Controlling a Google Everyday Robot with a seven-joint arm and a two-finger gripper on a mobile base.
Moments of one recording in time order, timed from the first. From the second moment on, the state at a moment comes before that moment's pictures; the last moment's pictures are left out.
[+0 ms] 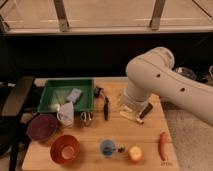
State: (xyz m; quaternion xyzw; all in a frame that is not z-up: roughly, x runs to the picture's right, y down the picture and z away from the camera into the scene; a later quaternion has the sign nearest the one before) arm 0.088 0.097 0.578 -0.24 -0.20 -0.42 0.85
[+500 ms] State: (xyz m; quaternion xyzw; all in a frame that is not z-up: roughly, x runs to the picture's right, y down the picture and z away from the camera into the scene) arm 0.009 0.089 0.631 -0.22 -0.29 -0.51 0.78
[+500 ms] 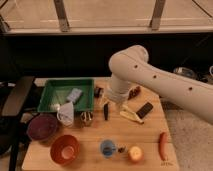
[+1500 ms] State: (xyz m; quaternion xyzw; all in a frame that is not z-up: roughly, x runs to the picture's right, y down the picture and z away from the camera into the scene) arm -0.088 0.189 0.647 -0.15 -0.33 -0.71 0.60
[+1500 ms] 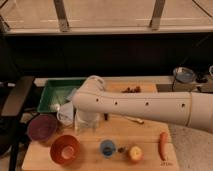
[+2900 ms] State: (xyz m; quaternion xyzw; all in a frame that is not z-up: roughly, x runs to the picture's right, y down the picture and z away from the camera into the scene) arm -0.133 0.282 0.701 -0.19 -0.48 -0.69 0.50
